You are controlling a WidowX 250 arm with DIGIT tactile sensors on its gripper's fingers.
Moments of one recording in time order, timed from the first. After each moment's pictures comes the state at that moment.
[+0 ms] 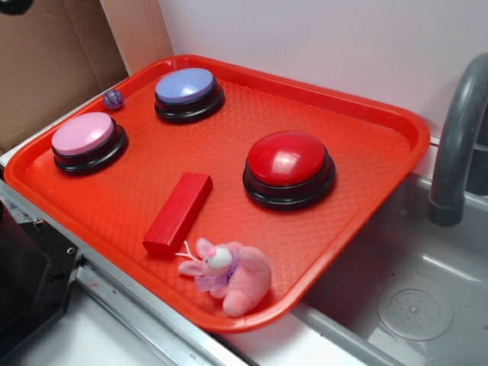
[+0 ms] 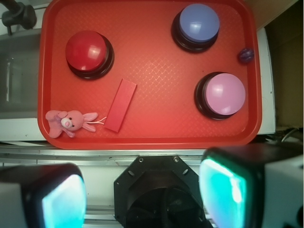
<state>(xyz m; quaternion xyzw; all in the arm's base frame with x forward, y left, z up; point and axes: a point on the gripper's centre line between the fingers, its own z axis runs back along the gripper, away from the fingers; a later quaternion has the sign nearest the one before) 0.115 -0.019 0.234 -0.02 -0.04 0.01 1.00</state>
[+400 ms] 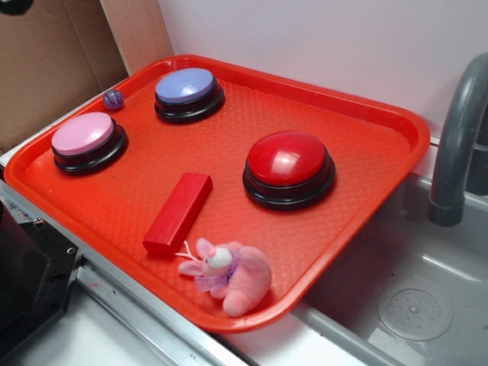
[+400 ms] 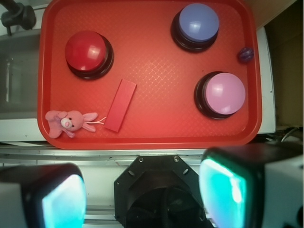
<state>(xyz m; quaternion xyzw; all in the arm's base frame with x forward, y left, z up) 0.114 -0.019 0.230 -0.01 -0.04 0.01 1.00</state>
